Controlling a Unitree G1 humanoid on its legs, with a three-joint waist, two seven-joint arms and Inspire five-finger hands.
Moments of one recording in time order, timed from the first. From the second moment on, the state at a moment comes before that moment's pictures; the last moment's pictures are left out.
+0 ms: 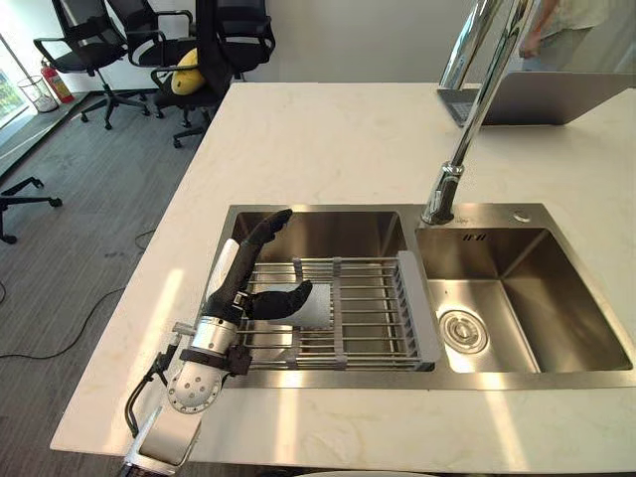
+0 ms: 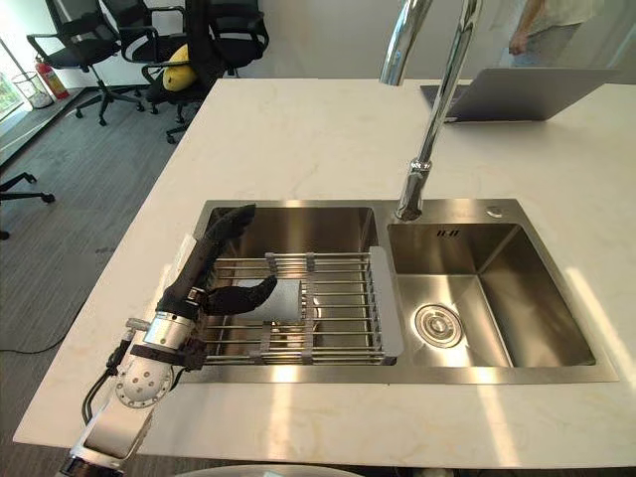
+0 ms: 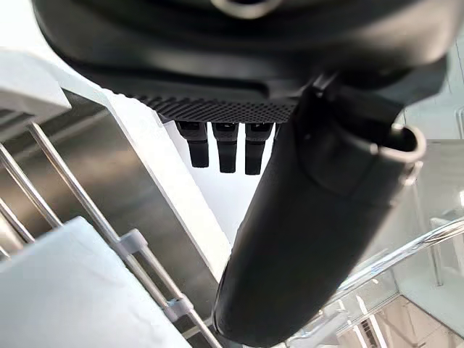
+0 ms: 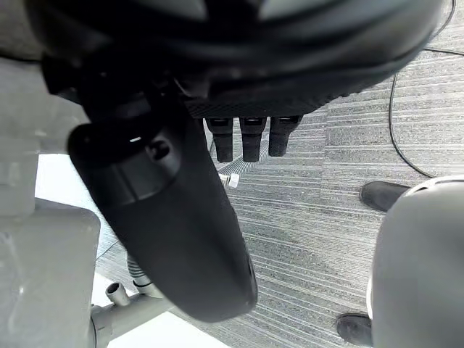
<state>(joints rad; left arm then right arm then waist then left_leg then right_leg) 0.13 0.45 -0.16 -0.18 0.12 -0.26 0.12 0.15 -0.16 0.05 0.90 0.03 -0.14 -0.04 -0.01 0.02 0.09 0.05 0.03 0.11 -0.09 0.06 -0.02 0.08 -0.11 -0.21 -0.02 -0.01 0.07</state>
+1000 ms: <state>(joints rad) 0.18 0.60 -0.16 -0.15 0.26 -0.27 0.00 0.17 -0.18 0.05 0.90 -0.04 -0.14 -0.02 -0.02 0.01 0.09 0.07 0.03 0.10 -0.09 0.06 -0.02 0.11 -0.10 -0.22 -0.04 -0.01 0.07</state>
